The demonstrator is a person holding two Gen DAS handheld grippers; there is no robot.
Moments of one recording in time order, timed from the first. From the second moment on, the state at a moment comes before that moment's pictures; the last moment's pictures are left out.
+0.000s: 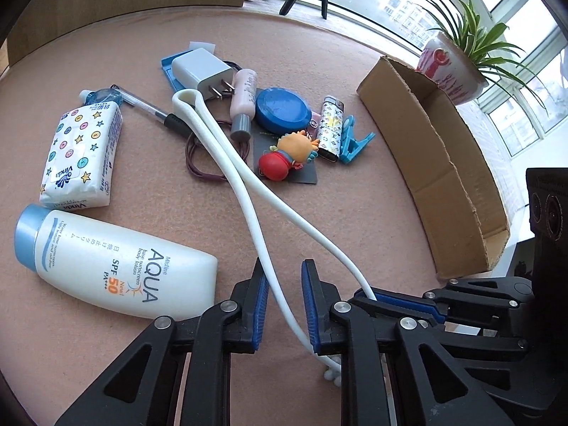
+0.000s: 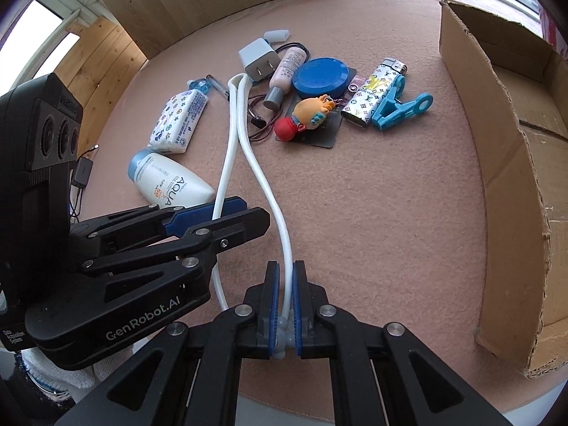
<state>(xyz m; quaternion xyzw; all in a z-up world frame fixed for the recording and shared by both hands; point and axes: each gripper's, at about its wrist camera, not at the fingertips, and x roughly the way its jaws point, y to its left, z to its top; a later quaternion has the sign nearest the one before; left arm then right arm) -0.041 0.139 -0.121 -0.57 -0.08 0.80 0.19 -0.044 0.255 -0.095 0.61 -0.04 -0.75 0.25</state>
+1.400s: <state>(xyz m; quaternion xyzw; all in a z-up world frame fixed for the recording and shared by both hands) -0.075 0.352 -0.038 -0.46 0.01 0.84 0.29 -0.070 0.459 -0.006 0.50 -0.11 -0.86 0.08</state>
